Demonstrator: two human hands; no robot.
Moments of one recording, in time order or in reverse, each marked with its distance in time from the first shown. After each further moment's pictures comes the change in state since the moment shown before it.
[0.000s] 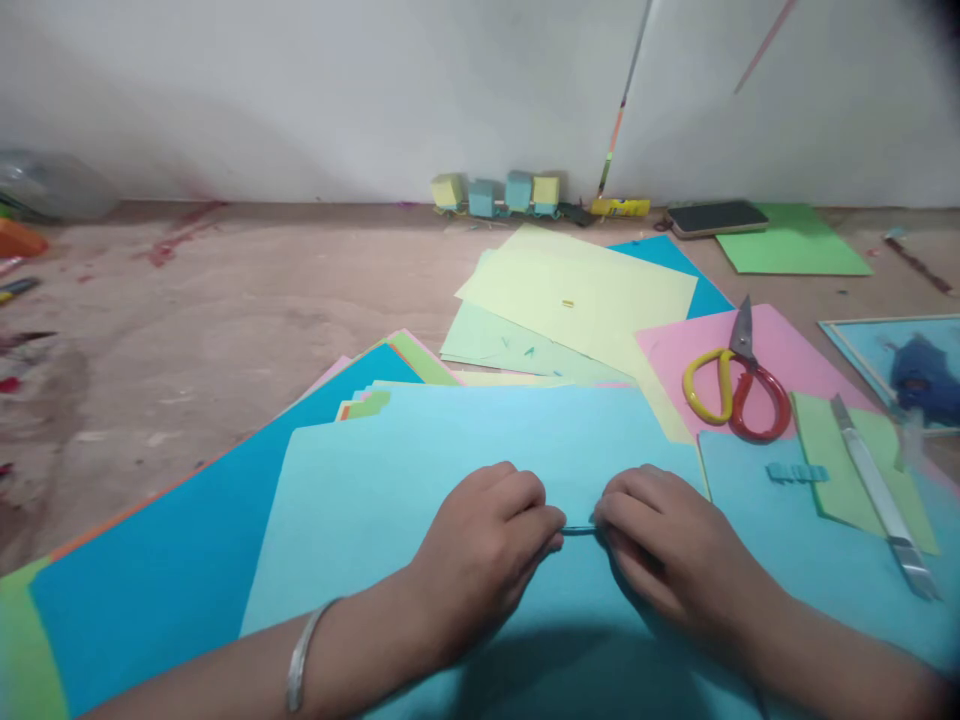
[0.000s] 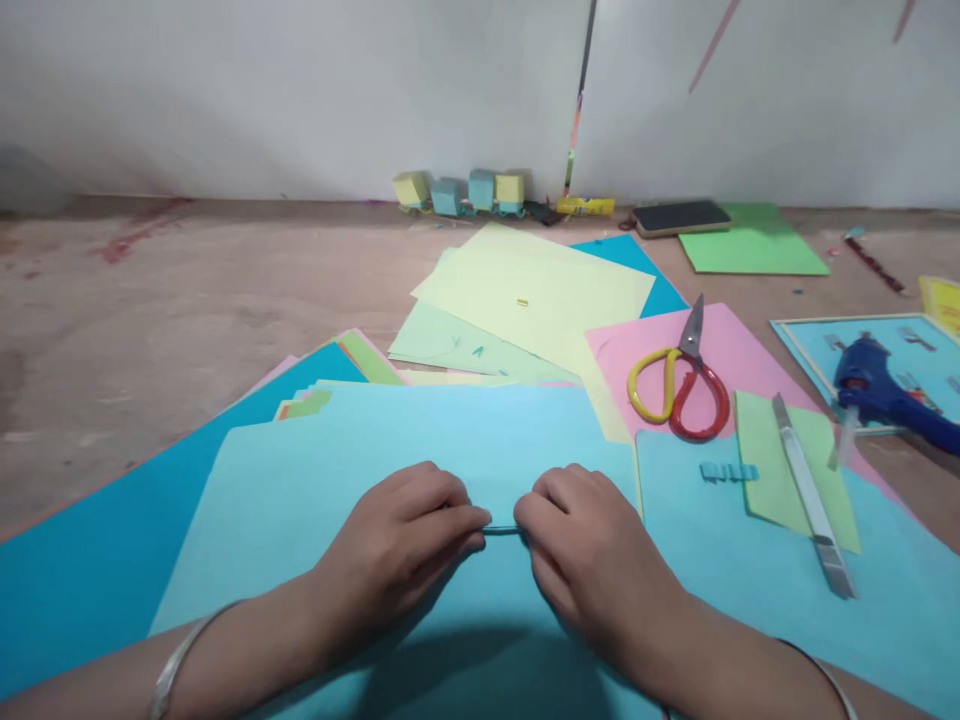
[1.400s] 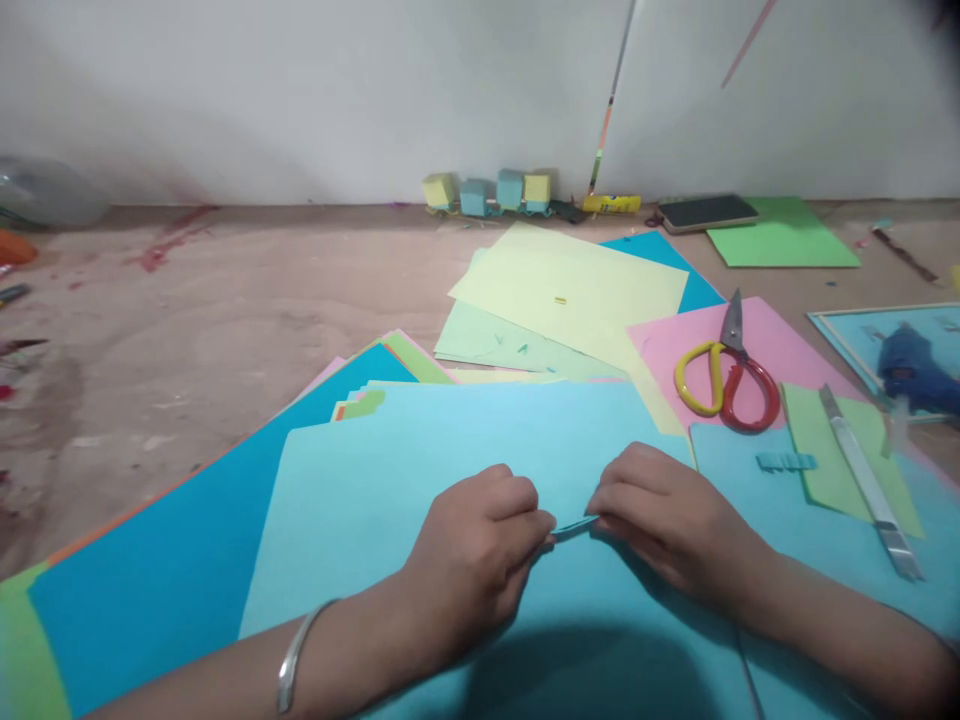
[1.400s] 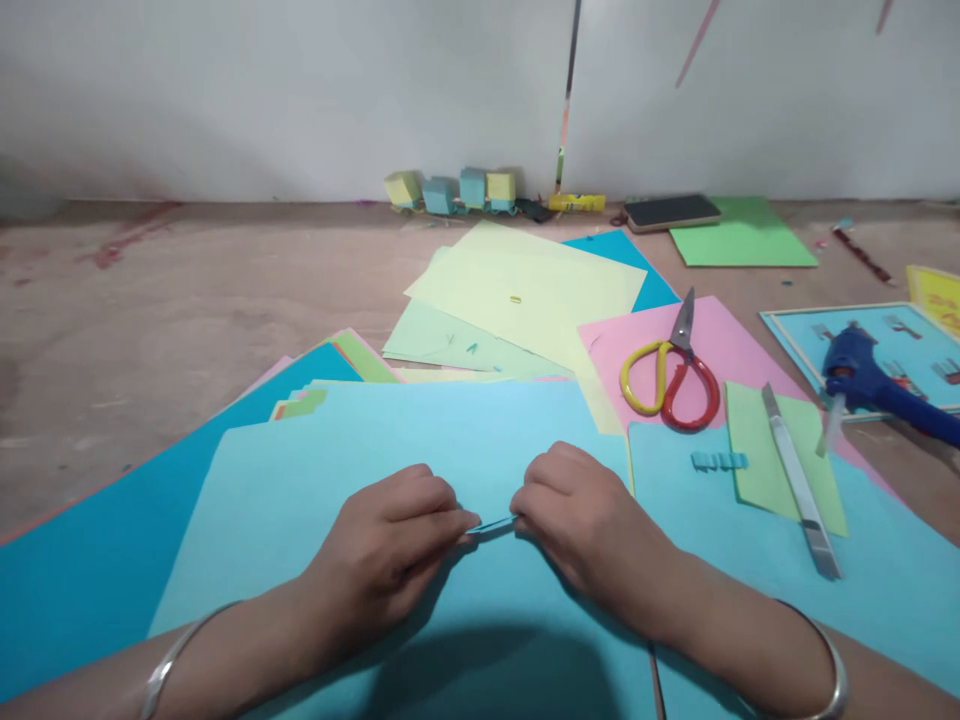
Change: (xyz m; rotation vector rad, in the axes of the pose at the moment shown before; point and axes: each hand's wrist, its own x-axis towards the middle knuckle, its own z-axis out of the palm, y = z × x) left_hand -0.004 0.004 -0.004 -0.087 -0.012 -0.030; right_hand 0.011 0.010 -0.011 0.003 0.076 -0.206
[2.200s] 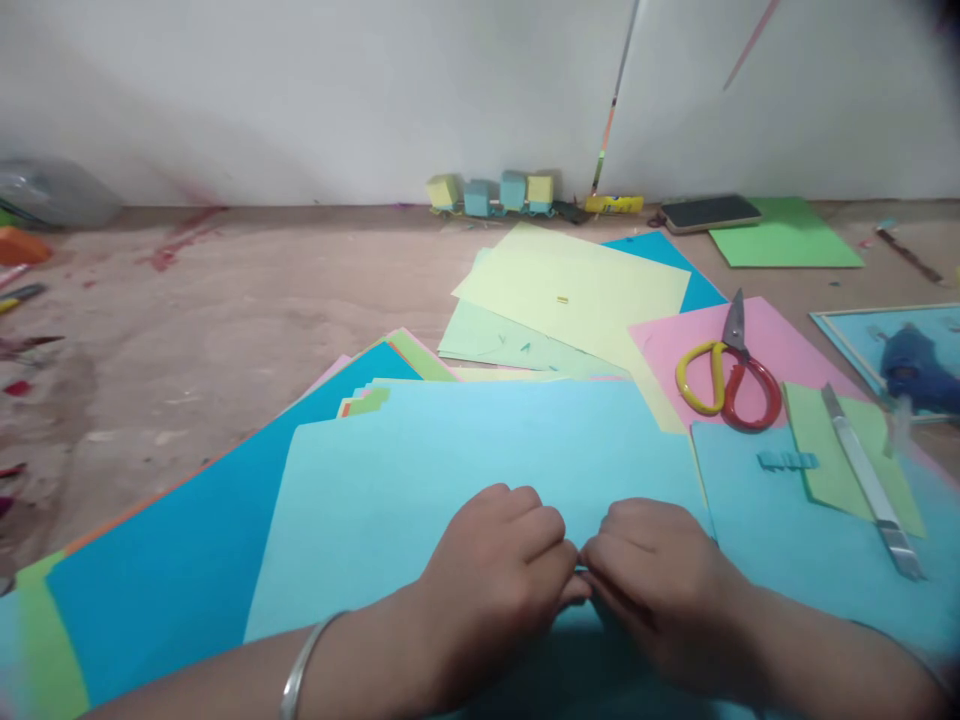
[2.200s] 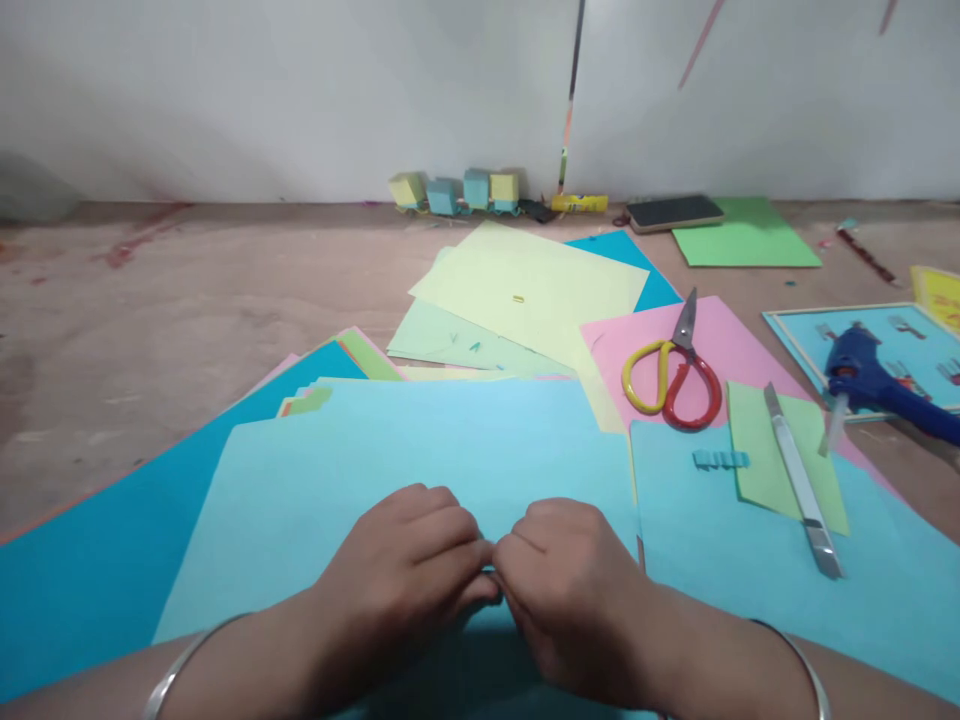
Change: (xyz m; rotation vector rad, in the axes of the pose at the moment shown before) left_hand 0.002 0.017 0.004 0.182 -0.044 0.126; right_hand -0.010 -0.029 0.015 -0.008 0.041 -0.027
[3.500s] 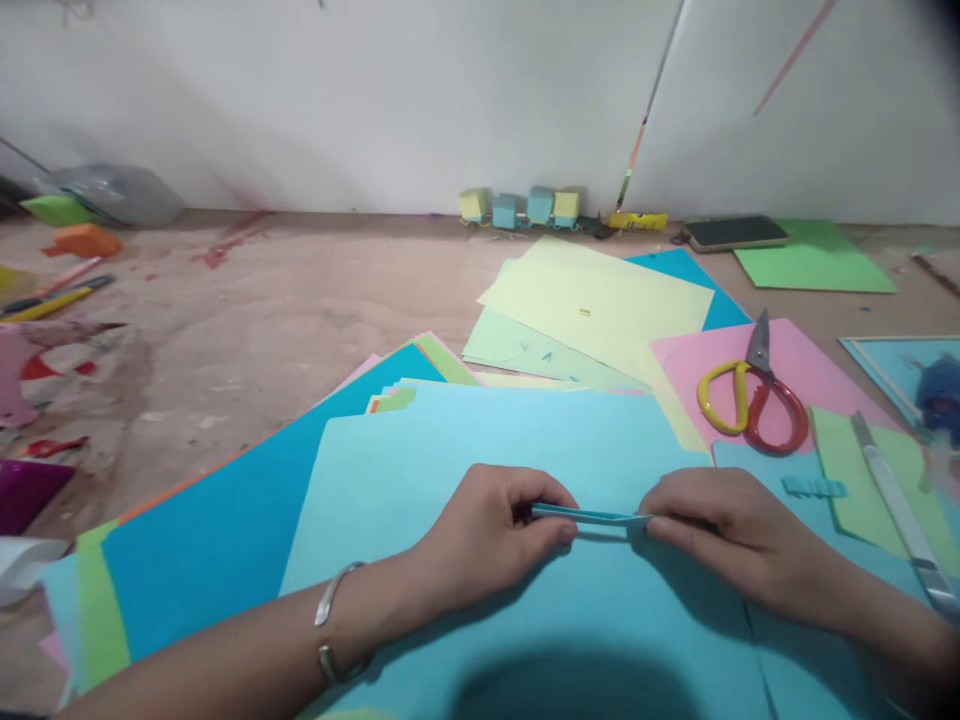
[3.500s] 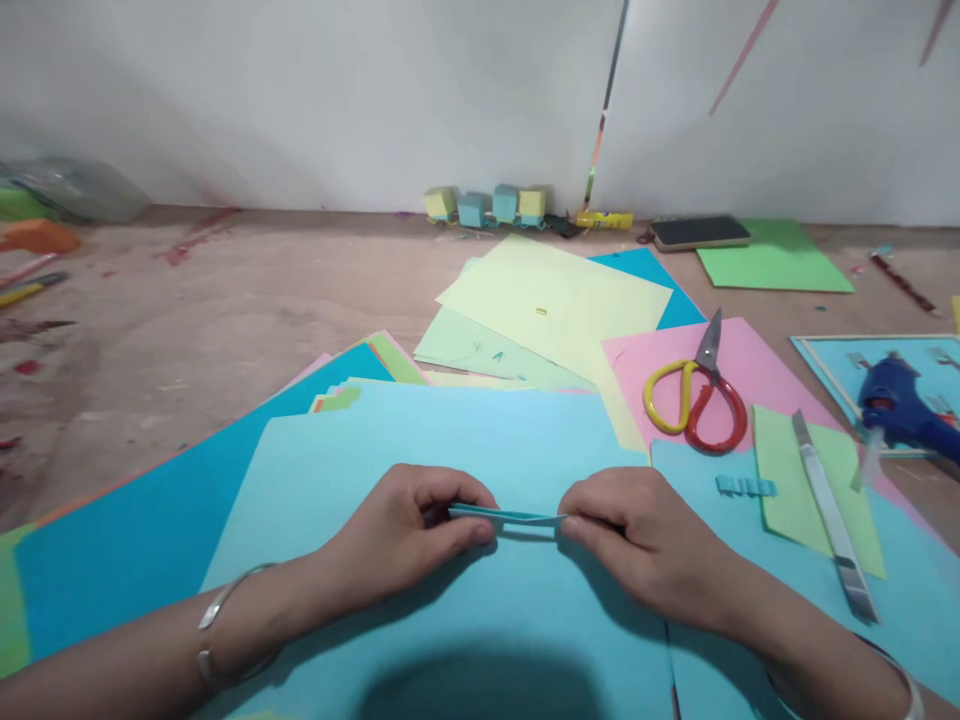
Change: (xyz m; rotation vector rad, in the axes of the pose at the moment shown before) left_hand 0.009 -0.019 -0.014 -0.730 -0.181 -0.792; right_hand 0.012 0.038 -0.046 0.296 -0.276 0.298
